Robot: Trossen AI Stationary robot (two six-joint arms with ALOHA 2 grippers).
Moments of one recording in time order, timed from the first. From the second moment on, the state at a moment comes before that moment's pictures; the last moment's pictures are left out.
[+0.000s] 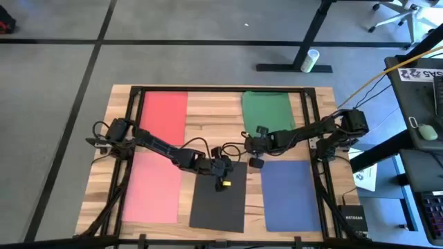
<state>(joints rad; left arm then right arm) -0.24 1.93 1.17 0.03 -0.31 -0.26 0.04 1.61 0.74 -0.31 0.24 0.16</state>
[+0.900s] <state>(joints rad) -0.26 1.93 1.17 0.03 -0.33 -0.26 0.04 1.61 0.75 -0.32 0.24 0.18</state>
